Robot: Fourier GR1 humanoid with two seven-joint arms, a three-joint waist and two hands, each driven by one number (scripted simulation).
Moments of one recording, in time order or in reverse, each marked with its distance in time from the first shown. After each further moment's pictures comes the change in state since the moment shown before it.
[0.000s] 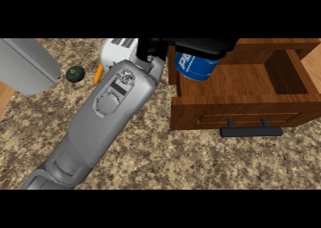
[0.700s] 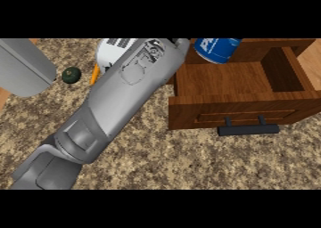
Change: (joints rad) left arm -0.276 0.000 -0.064 0.383 0.178 0.061 -0.112; right arm -0.043 0.002 0.018 0.022 0.023 -0.014 0.011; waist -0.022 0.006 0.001
